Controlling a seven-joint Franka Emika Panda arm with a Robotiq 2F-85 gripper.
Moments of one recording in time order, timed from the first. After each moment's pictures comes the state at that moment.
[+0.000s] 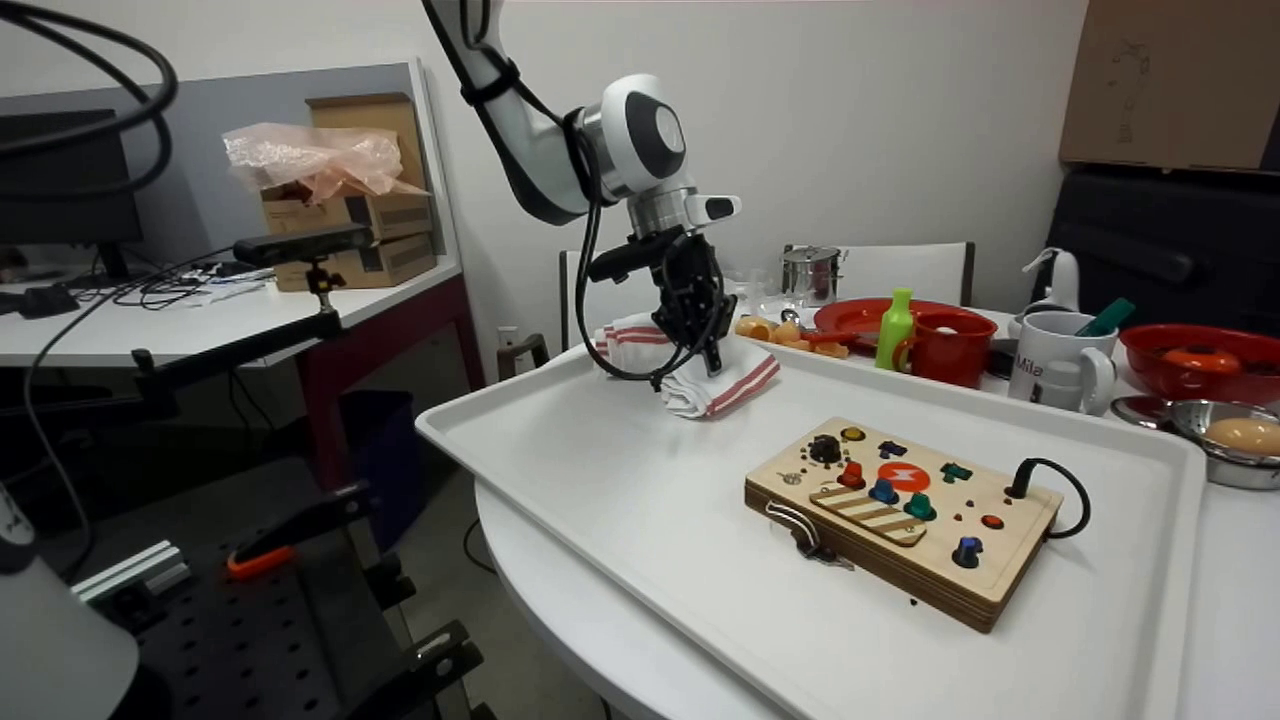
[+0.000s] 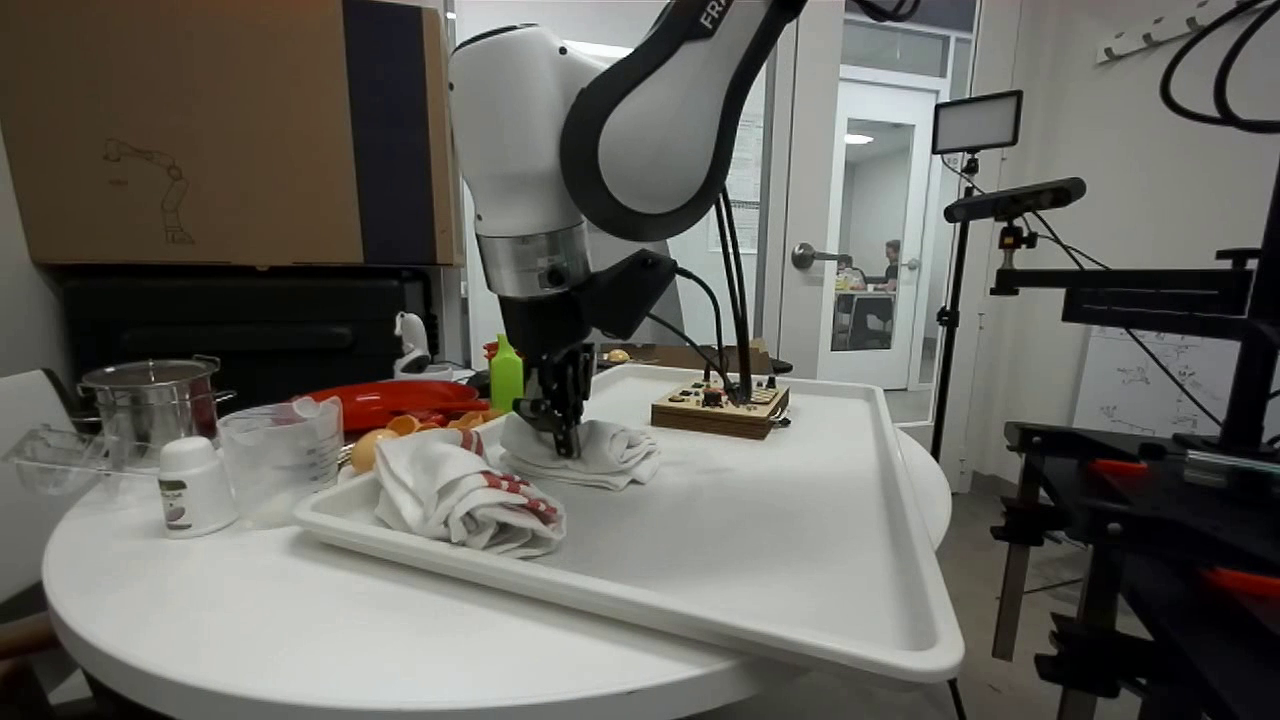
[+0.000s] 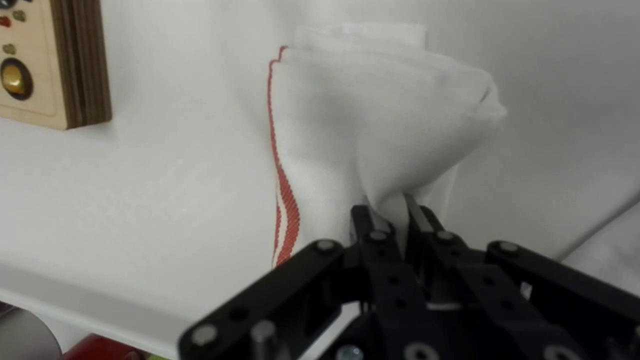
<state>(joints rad) 0.32 0.69 -0.15 -1.87 -0.40 2.50 0.41</state>
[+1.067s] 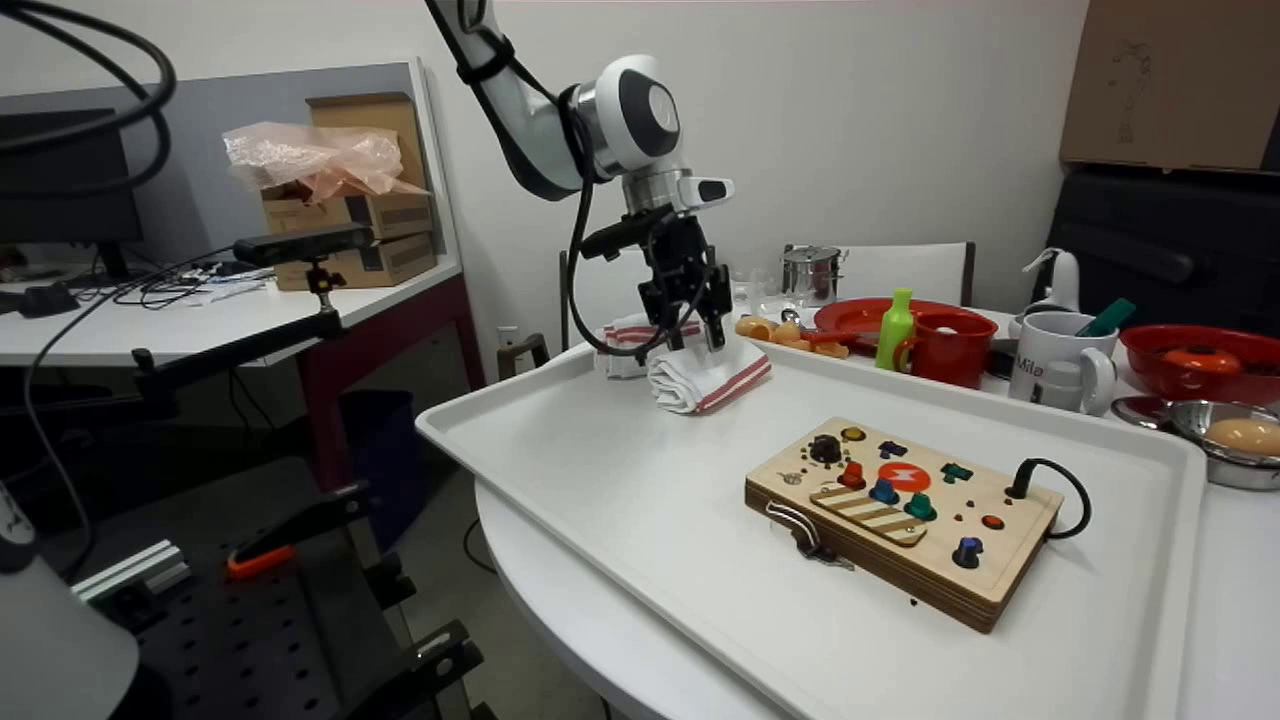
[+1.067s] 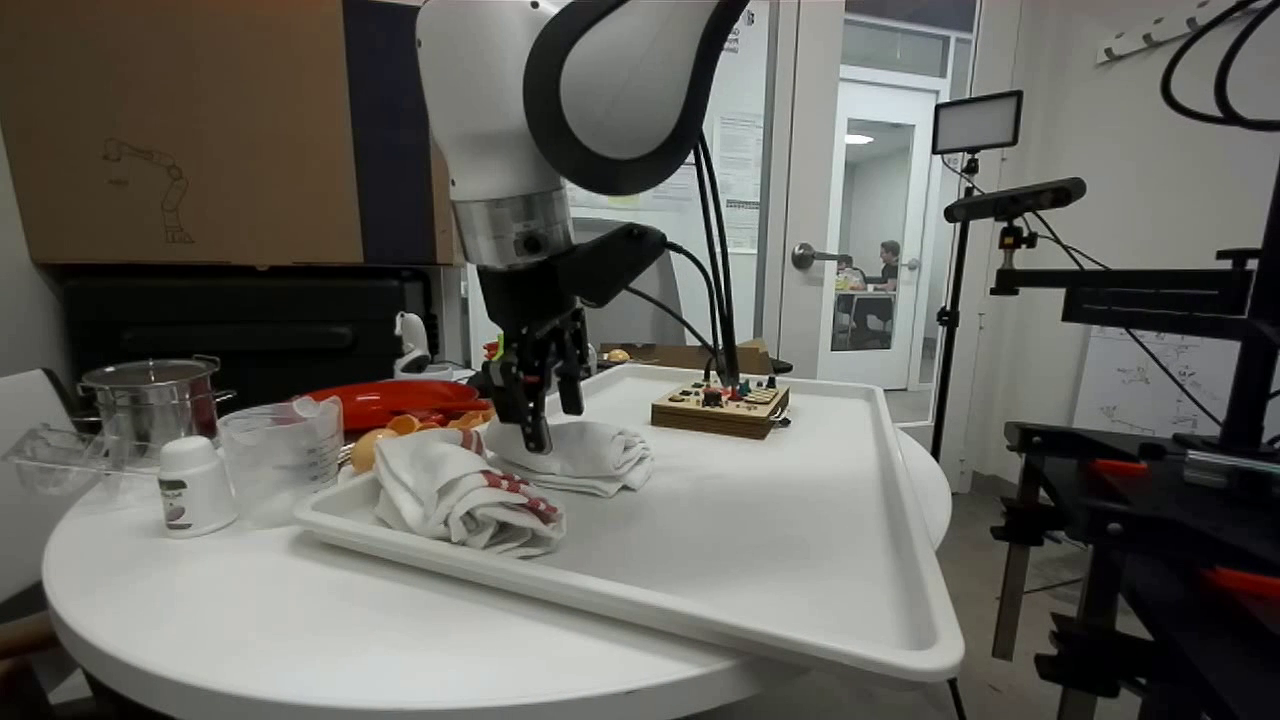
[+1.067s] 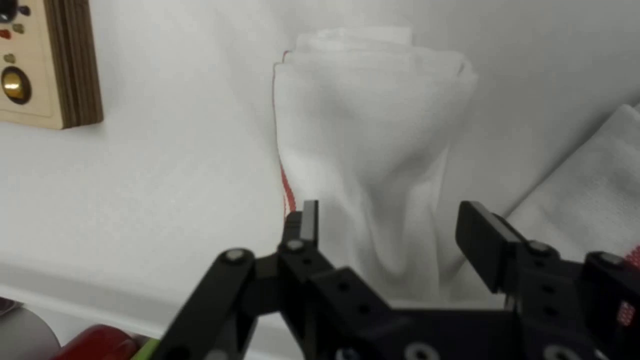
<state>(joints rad) 0.31 0.66 -0.11 -1.83 -0.35 2.42 0.41</state>
